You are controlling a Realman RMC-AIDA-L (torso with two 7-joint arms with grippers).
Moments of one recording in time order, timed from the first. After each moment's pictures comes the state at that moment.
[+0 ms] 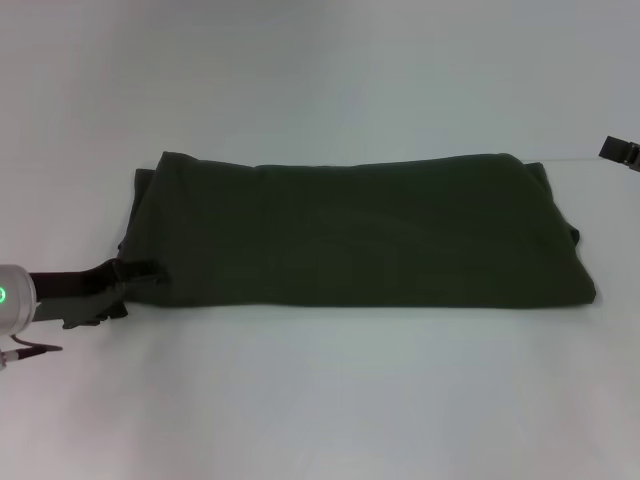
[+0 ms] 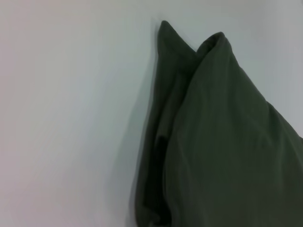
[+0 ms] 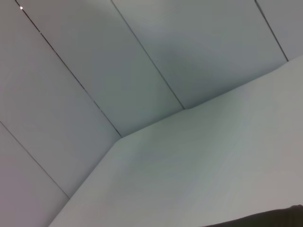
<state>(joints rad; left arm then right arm) -0.66 -2.10 0.52 0.71 2.48 1.09 -2.62 0.53 1.97 -0.41 -0.70 -1.91 -1.34 1.91</state>
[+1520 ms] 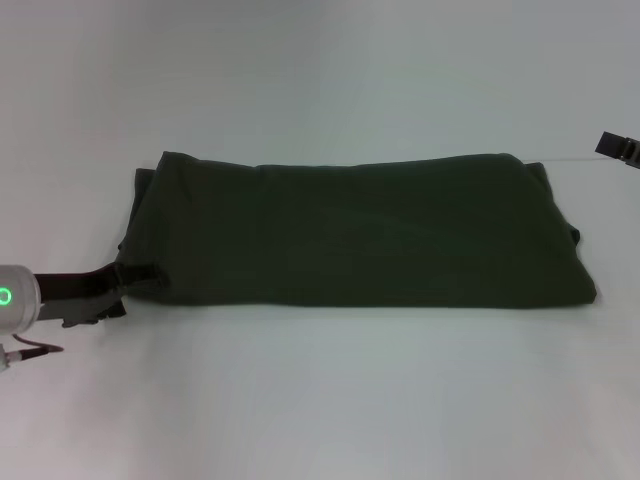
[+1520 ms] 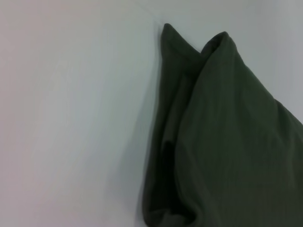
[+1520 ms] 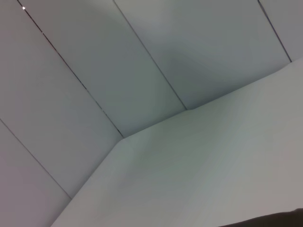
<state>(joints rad) -0.66 -2.10 0.55 0.69 2.49 1.05 -2.59 0.54 1.97 -0.42 -0.70 -1.91 -1.33 1.91</state>
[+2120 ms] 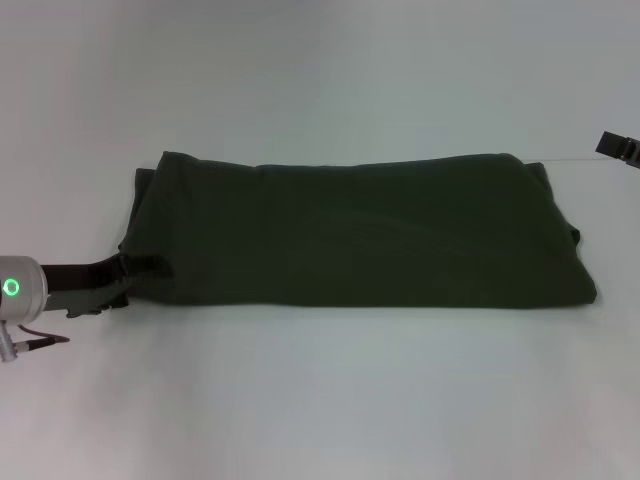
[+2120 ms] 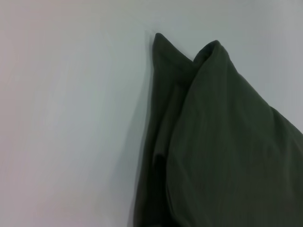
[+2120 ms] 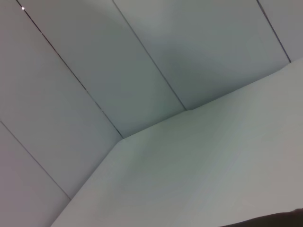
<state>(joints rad) -0.68 -2.10 0.55 0.68 2.49 1.01 -2.59 0.54 1.97 -0.41 -0.70 -1.91 -1.33 1.91</state>
